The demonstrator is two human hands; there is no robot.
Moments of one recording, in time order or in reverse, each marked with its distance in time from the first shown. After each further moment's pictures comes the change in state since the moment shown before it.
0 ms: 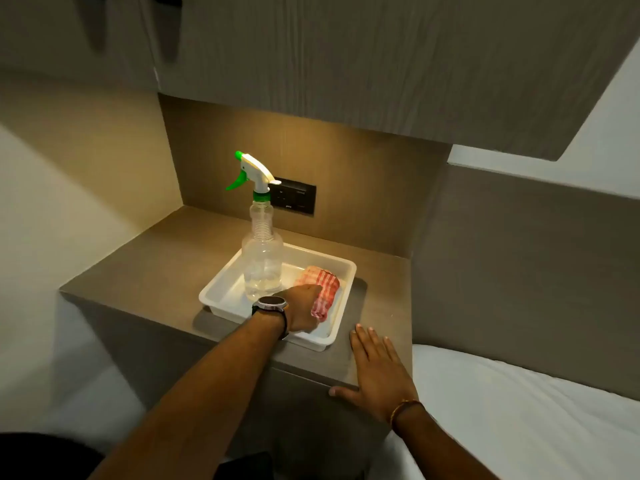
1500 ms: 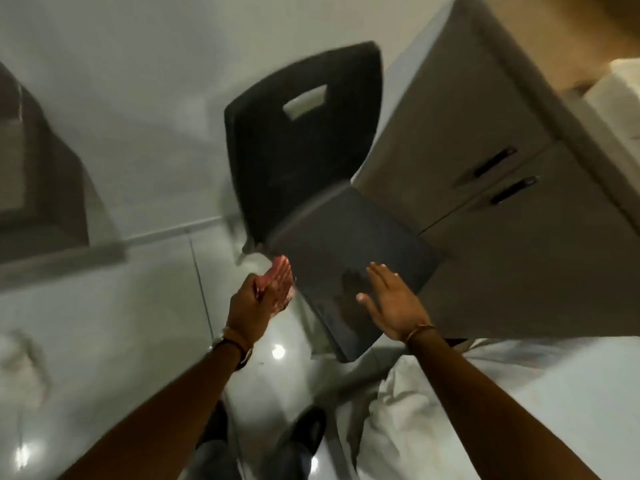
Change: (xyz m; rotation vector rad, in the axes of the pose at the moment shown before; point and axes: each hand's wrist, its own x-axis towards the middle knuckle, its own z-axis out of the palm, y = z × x) left_hand -0.602 -0.059 0.443 -1.337 0.959 -1.175; right_hand -0.221 -0.279 0.229 -0.056 -0.344 -0.846
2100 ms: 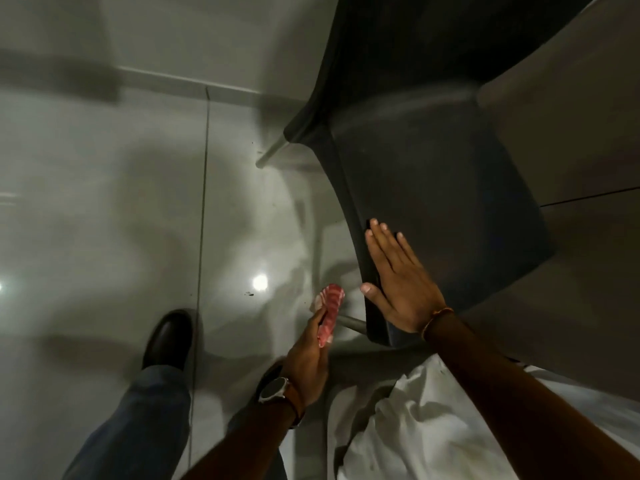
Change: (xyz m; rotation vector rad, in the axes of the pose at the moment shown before) left_hand -0.055 -0.299 0.157 0.056 -0.133 0.030; right_hand 0.081 0.022 0.193 -0.313 -0.065 -0.562
